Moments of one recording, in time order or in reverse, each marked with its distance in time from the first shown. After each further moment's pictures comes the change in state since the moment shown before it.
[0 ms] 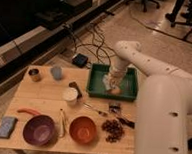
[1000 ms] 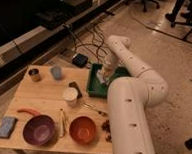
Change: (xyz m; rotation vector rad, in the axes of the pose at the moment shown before) arm -0.071 0.002 0.031 -0.020 0.036 -0.061
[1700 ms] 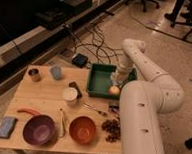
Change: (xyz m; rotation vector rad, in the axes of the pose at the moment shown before) arm 0.043 -0.088 -0.017 0.042 -0.018 0.141
